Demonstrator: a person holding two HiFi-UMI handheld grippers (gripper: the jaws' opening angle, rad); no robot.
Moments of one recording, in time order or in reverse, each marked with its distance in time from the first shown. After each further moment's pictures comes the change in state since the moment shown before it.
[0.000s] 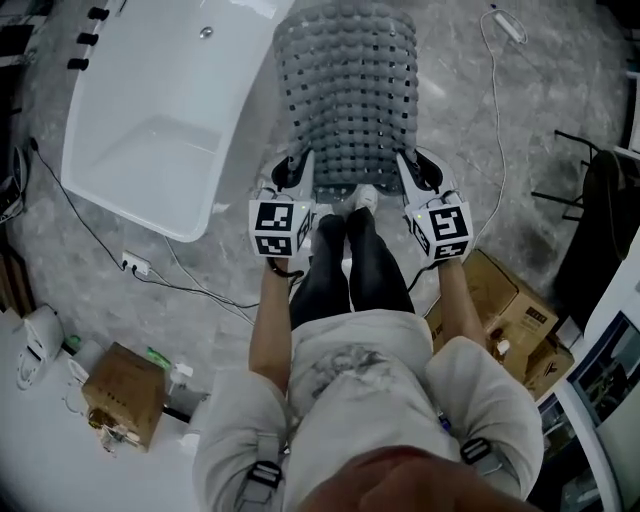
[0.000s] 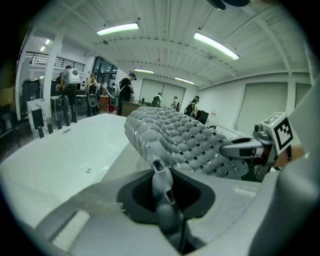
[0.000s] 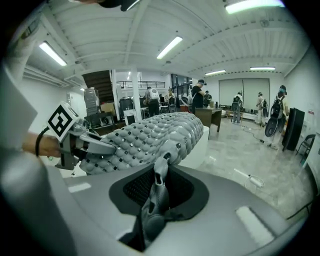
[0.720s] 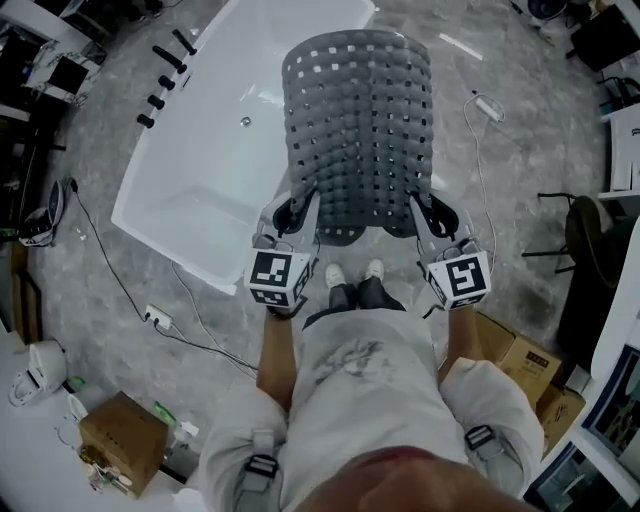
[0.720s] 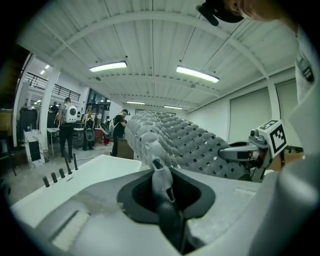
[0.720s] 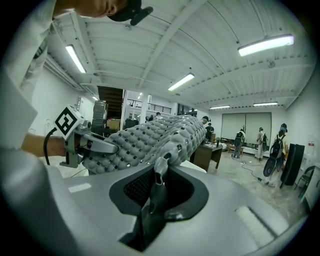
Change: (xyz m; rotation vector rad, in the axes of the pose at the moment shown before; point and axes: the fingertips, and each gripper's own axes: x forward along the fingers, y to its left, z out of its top) left arm -0.170 -0.038 0.212 0.153 -0.319 -0.020; right arm -0.139 0.047 0.226 -0.179 -0.306 -0.028
